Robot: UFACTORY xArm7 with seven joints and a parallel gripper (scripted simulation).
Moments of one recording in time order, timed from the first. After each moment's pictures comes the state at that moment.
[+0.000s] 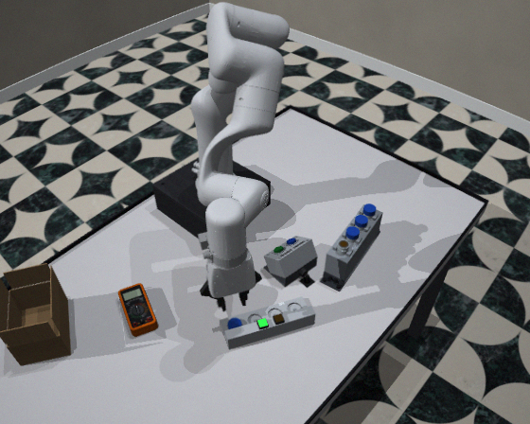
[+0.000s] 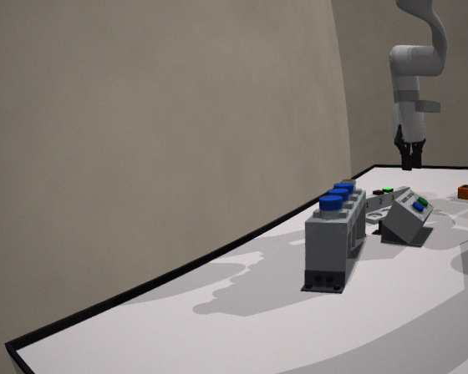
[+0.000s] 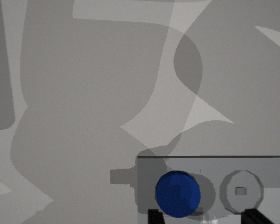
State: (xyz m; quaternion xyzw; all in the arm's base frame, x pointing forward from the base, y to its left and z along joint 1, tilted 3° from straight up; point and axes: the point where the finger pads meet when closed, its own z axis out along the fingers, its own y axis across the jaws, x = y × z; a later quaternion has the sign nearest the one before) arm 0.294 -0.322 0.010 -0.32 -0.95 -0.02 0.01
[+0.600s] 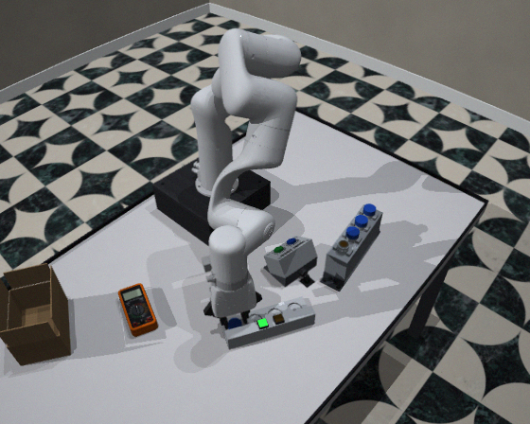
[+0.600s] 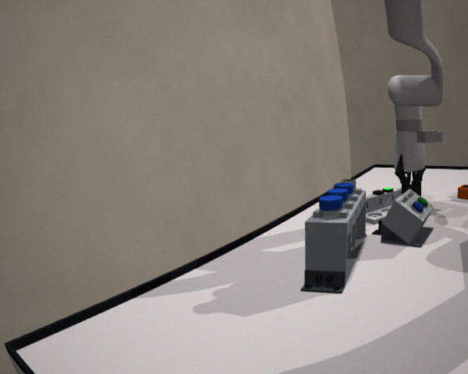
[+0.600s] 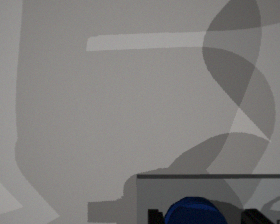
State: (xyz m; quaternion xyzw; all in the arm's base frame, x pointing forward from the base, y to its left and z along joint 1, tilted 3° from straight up) arm 0.295 -0.319 -0.064 -0.32 -0.95 -0.02 0.01
